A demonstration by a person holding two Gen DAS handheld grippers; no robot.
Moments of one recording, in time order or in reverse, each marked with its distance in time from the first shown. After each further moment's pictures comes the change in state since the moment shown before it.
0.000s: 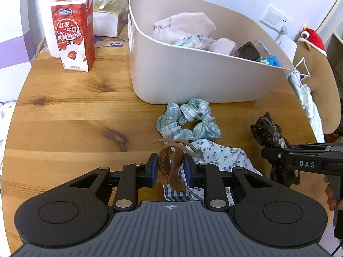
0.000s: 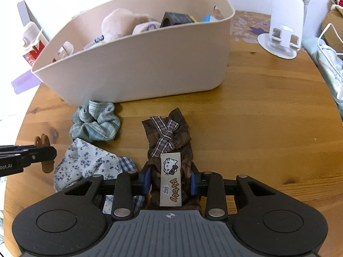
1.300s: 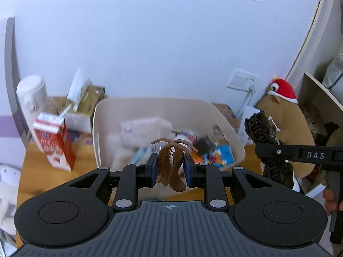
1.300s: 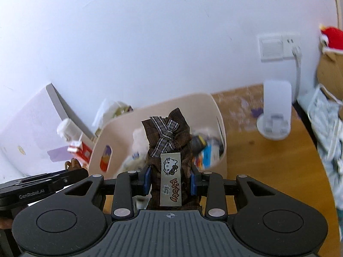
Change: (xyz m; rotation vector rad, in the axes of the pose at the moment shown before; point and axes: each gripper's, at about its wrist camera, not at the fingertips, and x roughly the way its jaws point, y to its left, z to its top) left arm -0.077 -0.054 0.101 0.080 -0.289 -0.077; right arm -0.115 -0.018 0.095 0.082 -0.329 0.163
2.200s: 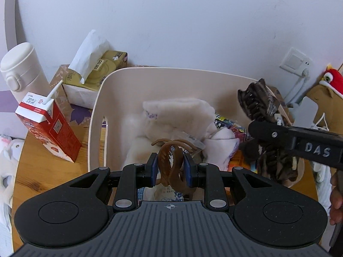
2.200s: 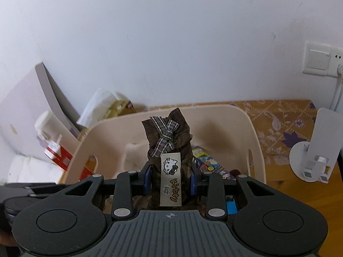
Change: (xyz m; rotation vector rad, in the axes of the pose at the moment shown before) left arm 0.110 0.013 0.016 -0.103 0.202 0.207; right arm 0.133 0.012 0.039 -0.125 0.112 0.005
